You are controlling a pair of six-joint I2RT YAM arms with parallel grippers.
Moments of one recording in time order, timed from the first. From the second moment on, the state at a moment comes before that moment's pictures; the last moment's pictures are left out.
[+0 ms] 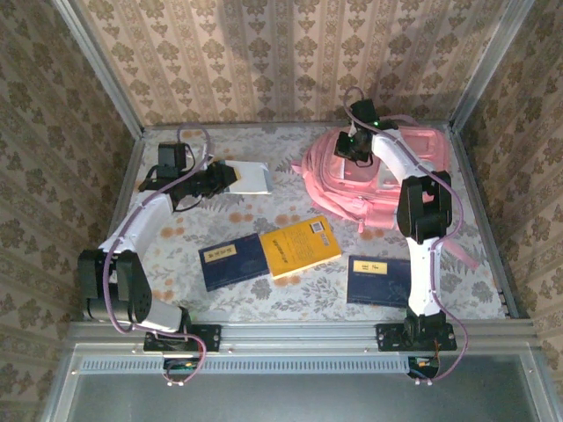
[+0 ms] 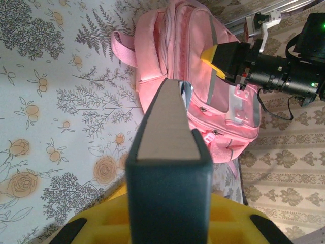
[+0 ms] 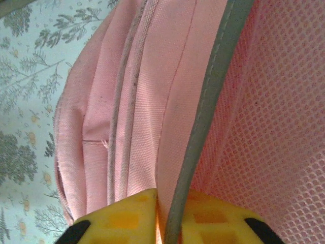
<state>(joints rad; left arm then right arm) -0.14 1.45 1.08 -0.35 0.81 -0.56 0.18 2.22 1.97 -0.76 -0.17 0.46</state>
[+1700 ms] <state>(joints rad) -0.40 1.96 1.36 0.05 0.85 -0.92 -0.07 1.77 1.50 -0.06 -1.15 0.89</state>
